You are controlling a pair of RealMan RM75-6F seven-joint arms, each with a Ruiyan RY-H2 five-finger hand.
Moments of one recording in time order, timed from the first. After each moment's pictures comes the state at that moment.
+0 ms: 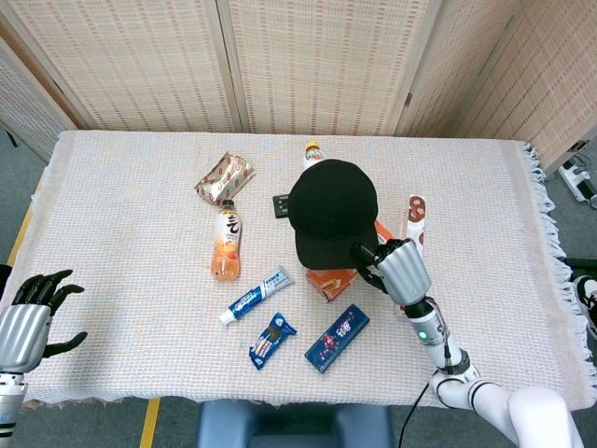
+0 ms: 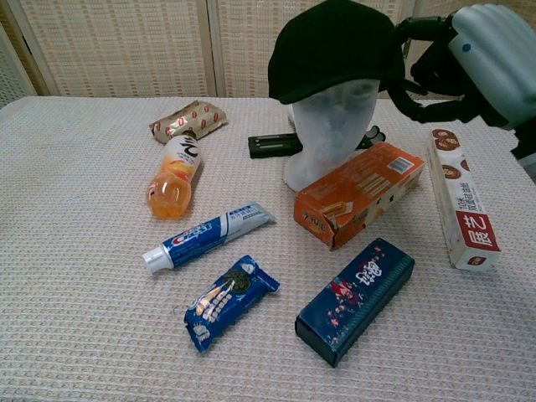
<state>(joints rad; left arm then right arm) -0.15 -1.08 -0.05 -1.67 1.51 1.46 0.08 0.63 -1.87 0.19 -0.75 -1.70 1.71 0.18</state>
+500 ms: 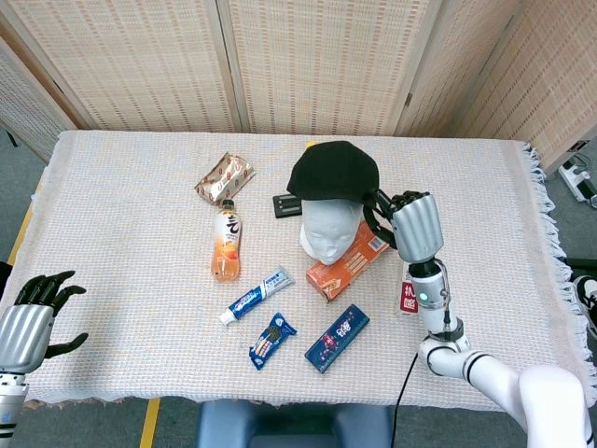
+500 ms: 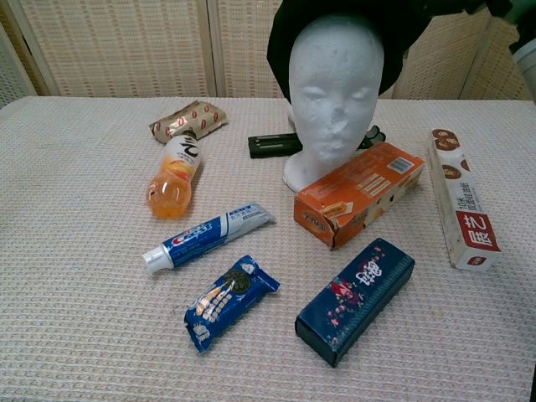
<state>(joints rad) -0.15 -1.07 -0.05 -1.68 1.51 1.45 0.10 0.75 -1.78 0.37 -0.85 -1.57 1.62 0.11</state>
